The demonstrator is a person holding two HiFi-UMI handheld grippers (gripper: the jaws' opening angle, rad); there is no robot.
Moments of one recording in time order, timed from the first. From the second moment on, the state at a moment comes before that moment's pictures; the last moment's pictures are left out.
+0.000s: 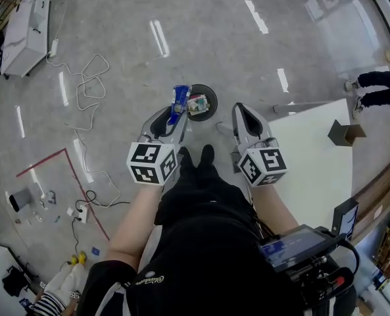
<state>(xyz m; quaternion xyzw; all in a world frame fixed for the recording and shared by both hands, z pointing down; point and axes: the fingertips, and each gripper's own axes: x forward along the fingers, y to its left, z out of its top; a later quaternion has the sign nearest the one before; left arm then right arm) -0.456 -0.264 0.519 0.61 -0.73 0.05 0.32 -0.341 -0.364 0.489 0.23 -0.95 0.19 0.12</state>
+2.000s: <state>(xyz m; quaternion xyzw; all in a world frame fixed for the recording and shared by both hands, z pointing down) -0.490 -0.339 0.756 0.55 -0.68 0.15 0.46 -0.340 -0.393 0.552 0.27 -0.92 0.23 0.14</state>
